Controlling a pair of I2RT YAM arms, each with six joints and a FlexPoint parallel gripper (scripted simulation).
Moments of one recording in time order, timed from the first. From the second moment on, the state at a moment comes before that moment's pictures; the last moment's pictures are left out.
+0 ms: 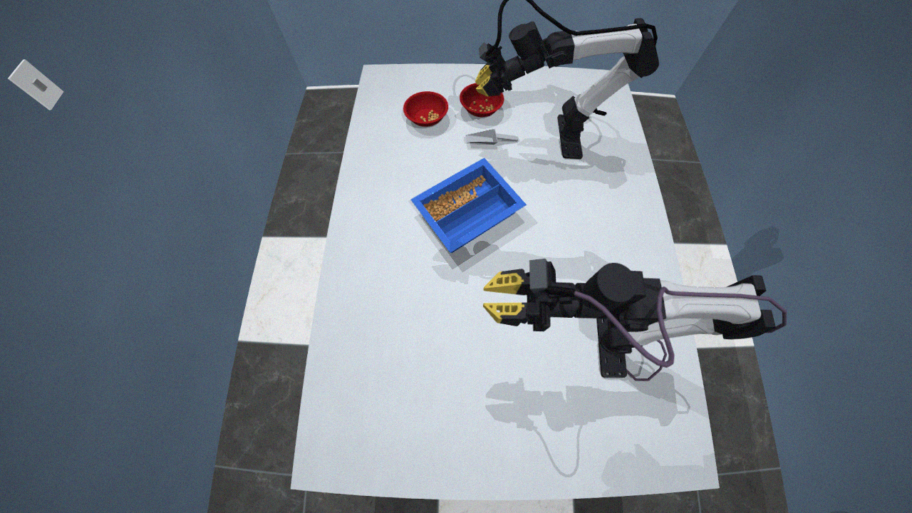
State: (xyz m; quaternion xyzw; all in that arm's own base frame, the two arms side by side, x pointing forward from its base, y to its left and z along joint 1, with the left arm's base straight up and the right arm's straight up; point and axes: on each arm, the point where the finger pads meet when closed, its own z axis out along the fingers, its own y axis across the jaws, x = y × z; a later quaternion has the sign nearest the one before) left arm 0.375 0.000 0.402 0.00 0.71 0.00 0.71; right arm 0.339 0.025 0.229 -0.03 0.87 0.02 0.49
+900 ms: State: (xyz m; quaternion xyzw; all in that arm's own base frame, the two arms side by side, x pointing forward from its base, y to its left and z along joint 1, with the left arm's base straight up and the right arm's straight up) left arm 0.376 0.000 0.402 0.00 0.71 0.00 0.71; right arm 0.377 -0.001 0.401 0.00 0.71 0.00 0.71
